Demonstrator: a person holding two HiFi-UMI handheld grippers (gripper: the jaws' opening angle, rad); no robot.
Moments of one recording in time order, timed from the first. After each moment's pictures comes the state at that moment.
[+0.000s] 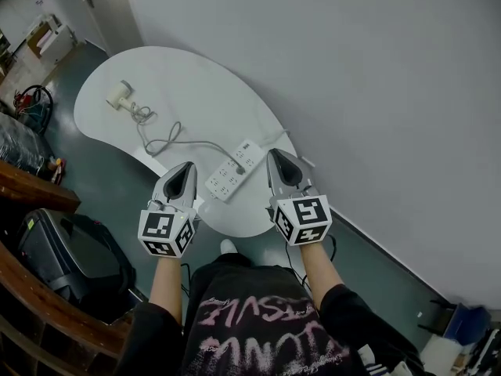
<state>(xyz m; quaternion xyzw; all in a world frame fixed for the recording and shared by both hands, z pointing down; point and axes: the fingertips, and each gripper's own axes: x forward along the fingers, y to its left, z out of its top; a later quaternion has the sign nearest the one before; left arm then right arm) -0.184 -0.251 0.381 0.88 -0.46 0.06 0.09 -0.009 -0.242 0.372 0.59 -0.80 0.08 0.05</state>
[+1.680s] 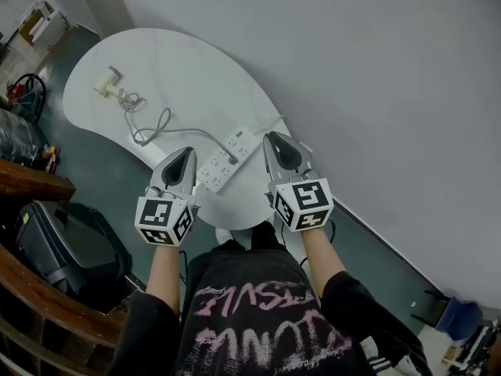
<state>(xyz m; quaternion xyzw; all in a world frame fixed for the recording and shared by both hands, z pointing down) -0.153 -0.274 0.399 0.89 -0.45 0.07 0.10 0.010 -0.270 0.389 0.57 -0.81 0.09 0.07</state>
